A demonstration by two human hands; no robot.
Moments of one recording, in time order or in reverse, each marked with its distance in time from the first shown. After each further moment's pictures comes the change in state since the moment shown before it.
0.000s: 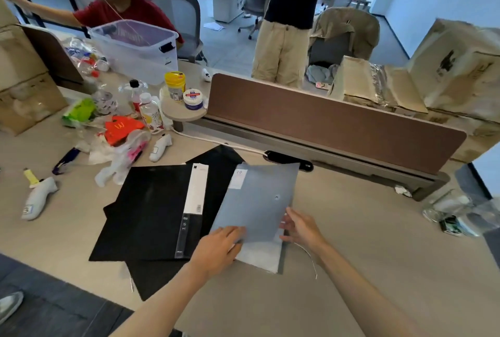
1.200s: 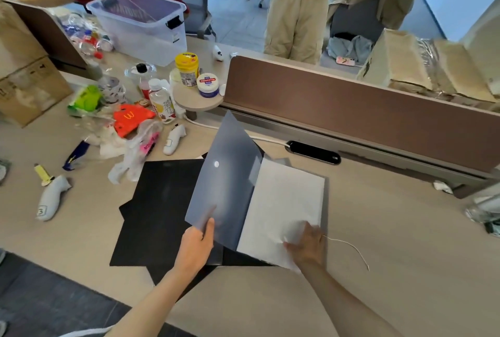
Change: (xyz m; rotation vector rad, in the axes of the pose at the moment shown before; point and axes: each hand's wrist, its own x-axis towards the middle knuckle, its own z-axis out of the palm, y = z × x) left_hand -0.007 -0.093 -0.018 -0.698 0.171 -0.553; right_hand 0.061 0.082 0.055 -1.044 0.358 -0.002
